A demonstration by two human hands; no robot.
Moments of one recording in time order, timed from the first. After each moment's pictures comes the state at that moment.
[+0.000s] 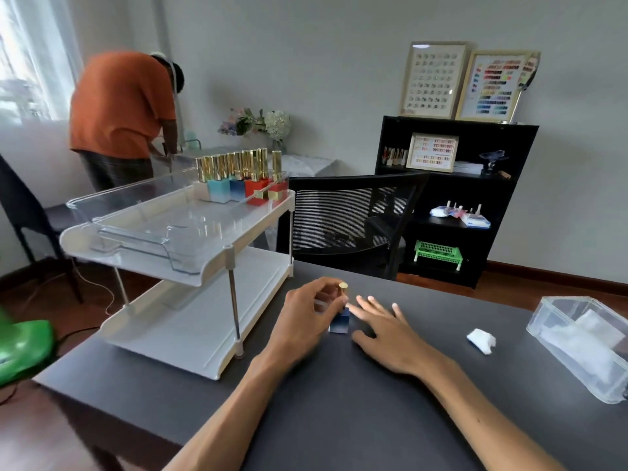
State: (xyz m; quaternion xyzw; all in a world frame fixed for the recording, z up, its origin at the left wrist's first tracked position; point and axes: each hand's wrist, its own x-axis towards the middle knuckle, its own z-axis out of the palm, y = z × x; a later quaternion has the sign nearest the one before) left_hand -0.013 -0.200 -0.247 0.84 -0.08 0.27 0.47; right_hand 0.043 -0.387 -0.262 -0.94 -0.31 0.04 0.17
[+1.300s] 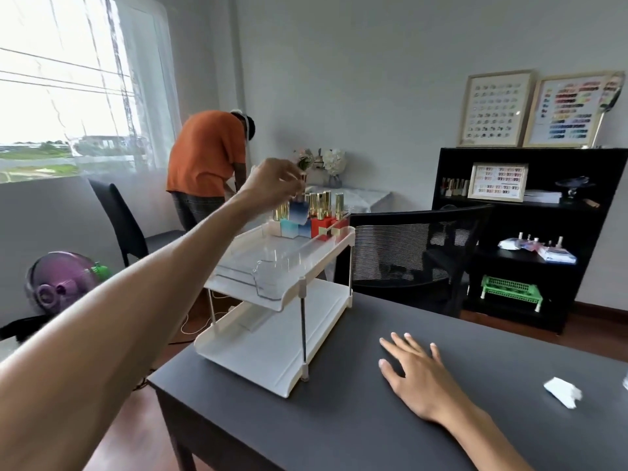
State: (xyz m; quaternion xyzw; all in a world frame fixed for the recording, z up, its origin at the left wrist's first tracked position) left_hand -0.028 -0.053 0.003 0.90 0.03 0.32 0.29; right_hand 0.017 -0.341 -0.266 -0.94 -0.29 -0.01 0.19
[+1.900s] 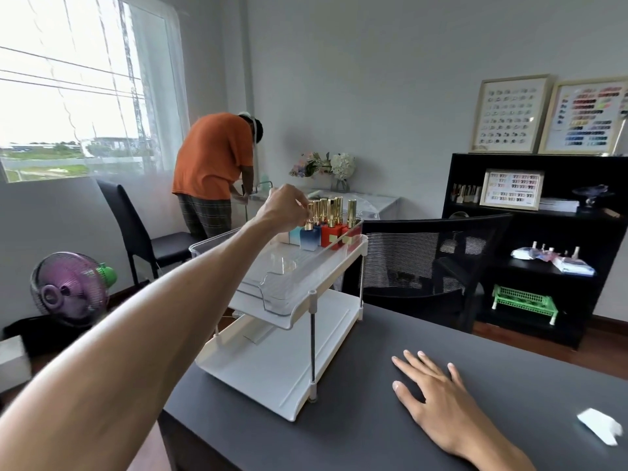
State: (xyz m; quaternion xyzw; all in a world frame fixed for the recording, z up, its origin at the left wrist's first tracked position) left_hand 0.027 -0.024 -0.032 0.91 0.13 0.28 0.28; right_hand 0.019 -0.344 -0.269 -0.93 -0.30 -0.01 0.20
